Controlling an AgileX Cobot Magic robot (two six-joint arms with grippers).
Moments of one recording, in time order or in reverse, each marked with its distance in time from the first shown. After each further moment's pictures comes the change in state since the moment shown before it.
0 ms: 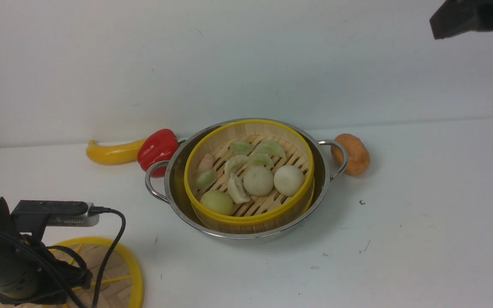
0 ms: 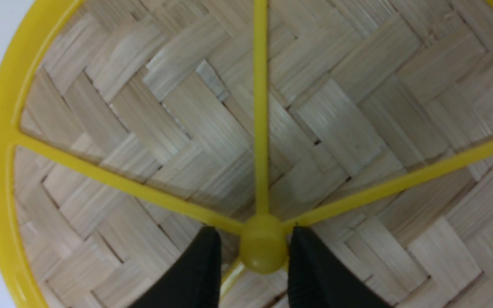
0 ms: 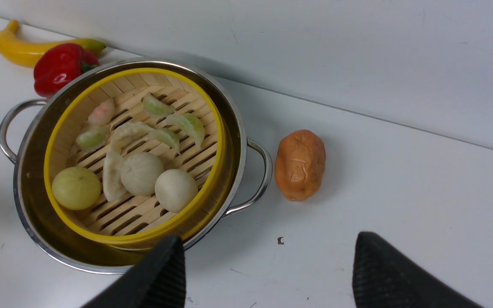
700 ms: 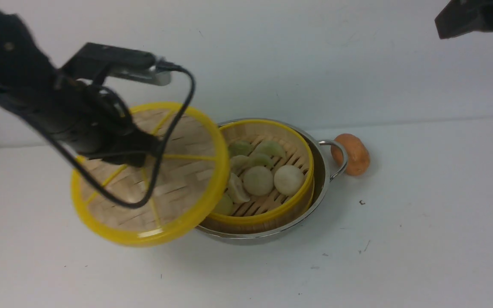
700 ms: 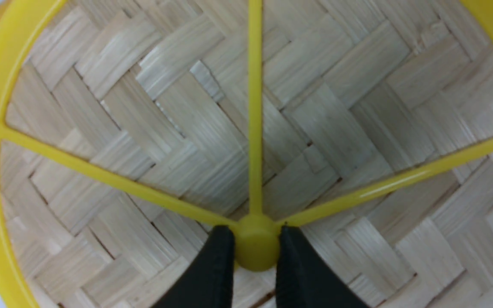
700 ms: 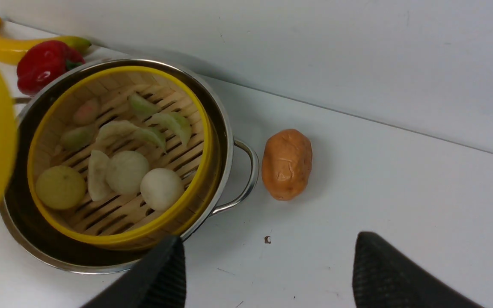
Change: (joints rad) right arm 0.000 0.000 0.000 -0.028 0.000 0.002; left arm -0.304 0.084 -0.706 -0.193 0.371 0.206
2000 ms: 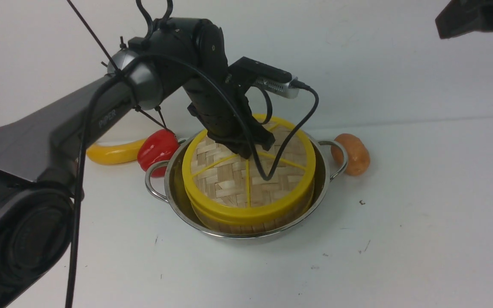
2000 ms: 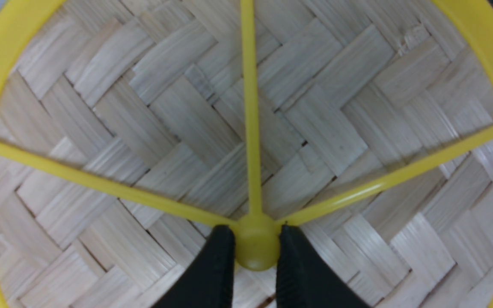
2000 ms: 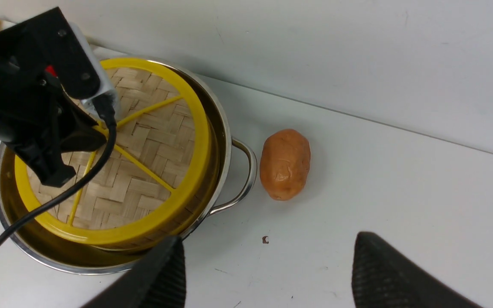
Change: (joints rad) right arm 0.000 0.000 0.000 -0.005 -0.001 0.001; left arm -0.183 0.571 -0.589 0.029 0.124 0.048
